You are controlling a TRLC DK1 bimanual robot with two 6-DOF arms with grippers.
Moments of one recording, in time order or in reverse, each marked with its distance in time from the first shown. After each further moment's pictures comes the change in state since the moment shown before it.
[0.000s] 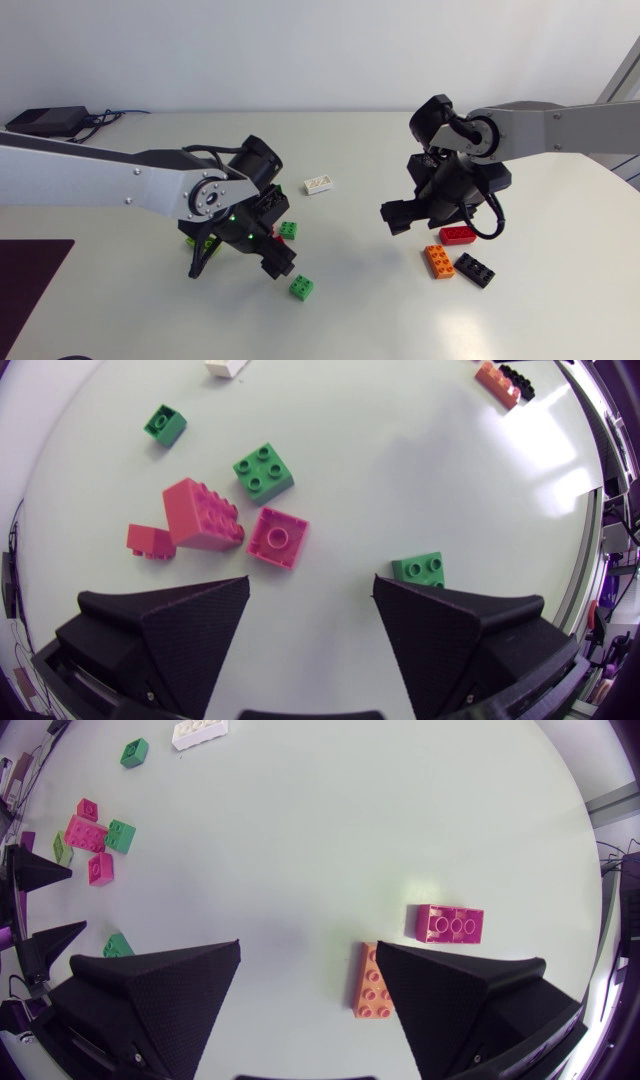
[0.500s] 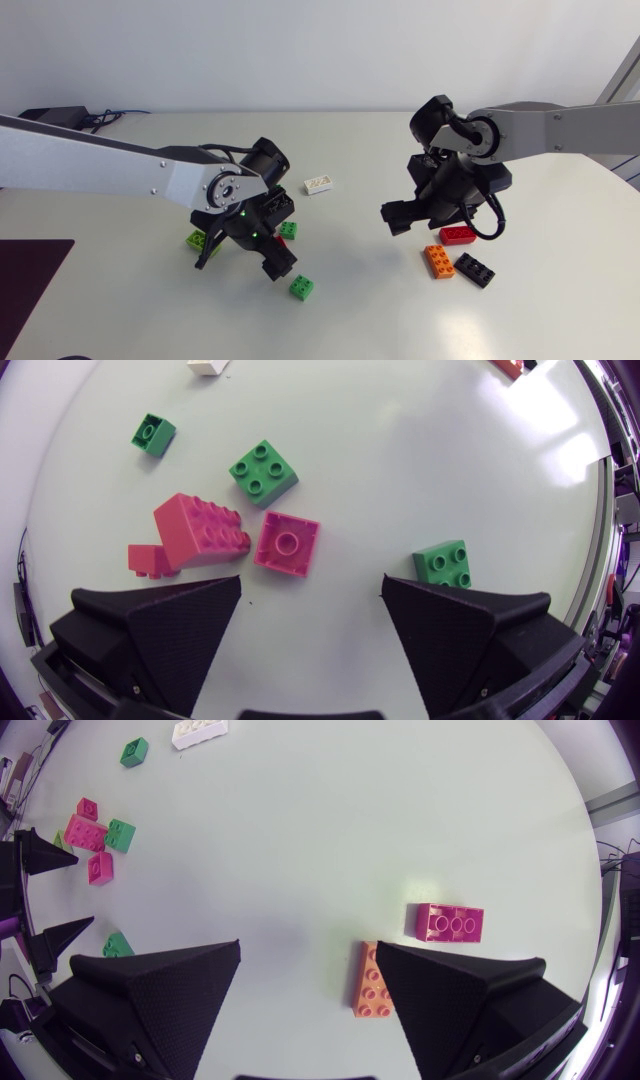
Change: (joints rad) left arm 0.011 0.072 0.069 -0.045 -0.025 0.127; right arm 0.000 -0.001 -0.002 0.000 0.000 0.000
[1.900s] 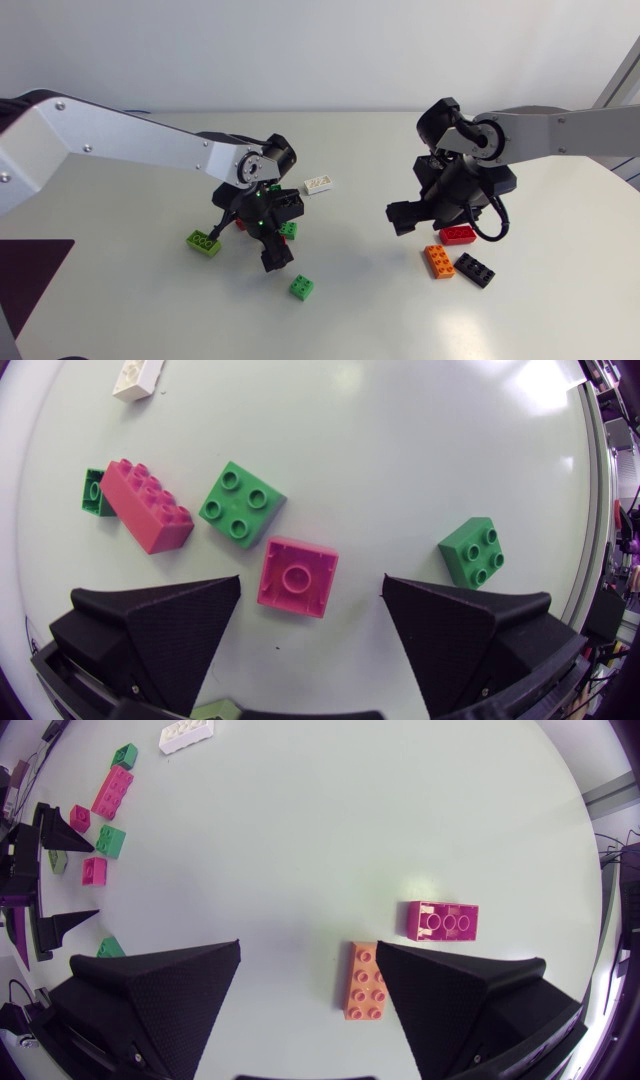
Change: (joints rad) left arm 0.055 0.210 0.216 -0.151 0.076 0.332; right arm -0.031 -0.002 -0.020 0.024 0.000 -0.005
